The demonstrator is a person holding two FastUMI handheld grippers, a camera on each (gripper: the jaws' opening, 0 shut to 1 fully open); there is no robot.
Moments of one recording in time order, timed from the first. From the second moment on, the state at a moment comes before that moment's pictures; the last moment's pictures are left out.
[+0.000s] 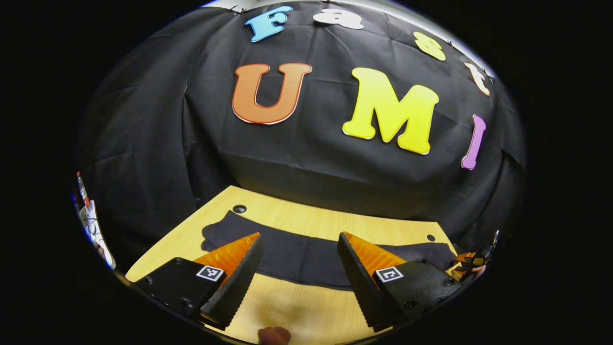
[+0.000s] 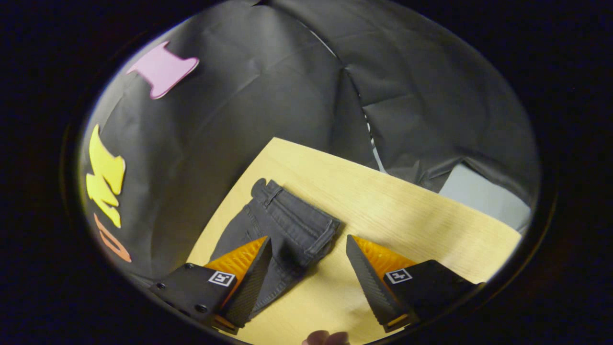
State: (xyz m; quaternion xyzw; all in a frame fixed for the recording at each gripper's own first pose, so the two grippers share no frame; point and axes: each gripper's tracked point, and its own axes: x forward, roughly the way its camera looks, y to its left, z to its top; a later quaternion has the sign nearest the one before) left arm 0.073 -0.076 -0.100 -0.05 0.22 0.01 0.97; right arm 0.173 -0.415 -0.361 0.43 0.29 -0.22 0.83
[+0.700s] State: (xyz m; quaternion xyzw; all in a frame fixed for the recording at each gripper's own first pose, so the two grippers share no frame) left arm 0.055 -0.056 -0.105 -0.05 0.24 0.05 0.97; right arm 0.200 -0.415 -0.366 0.31 0.32 -0.23 0.87
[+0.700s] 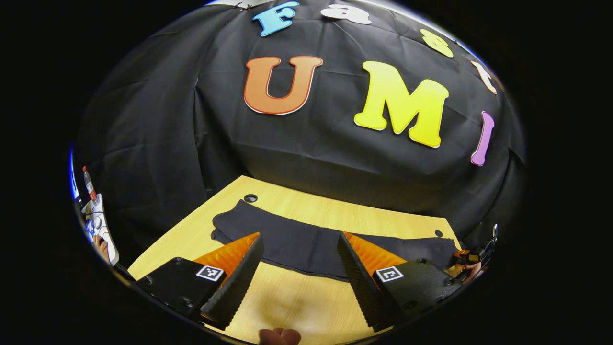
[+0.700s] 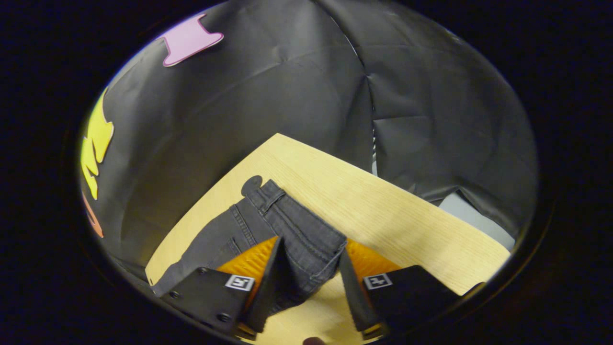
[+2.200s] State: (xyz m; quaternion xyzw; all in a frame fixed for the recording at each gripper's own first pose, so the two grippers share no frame) left arm -0.009 0.170 -0.117 -0.08 0.20 0.17 0.96; right arm 0.206 0.068 -0.280 -0.02 0.33 0.15 0.93
